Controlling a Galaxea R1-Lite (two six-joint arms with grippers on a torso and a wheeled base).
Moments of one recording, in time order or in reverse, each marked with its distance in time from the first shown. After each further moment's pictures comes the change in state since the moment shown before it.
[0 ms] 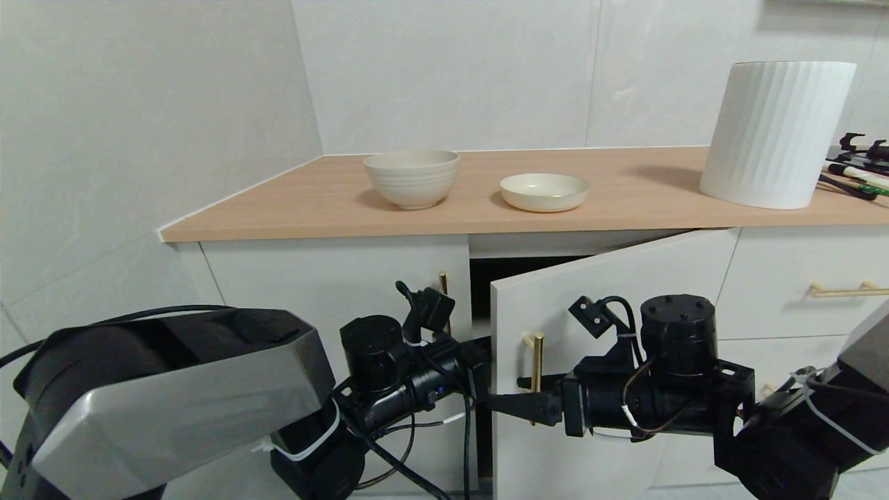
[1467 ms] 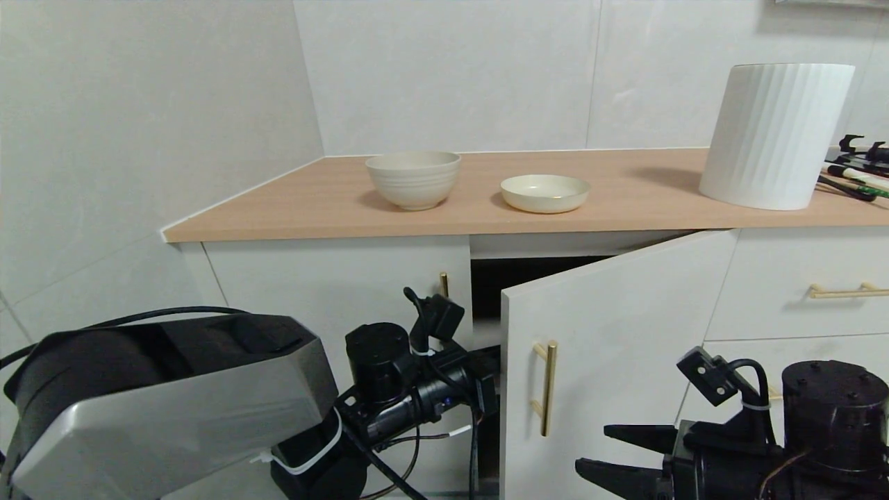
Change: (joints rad) left arm -0.044 -0.019 0.028 -0.006 0.009 0.000; right arm -0.083 -0.248 0.474 -0.176 -0.149 -0.094
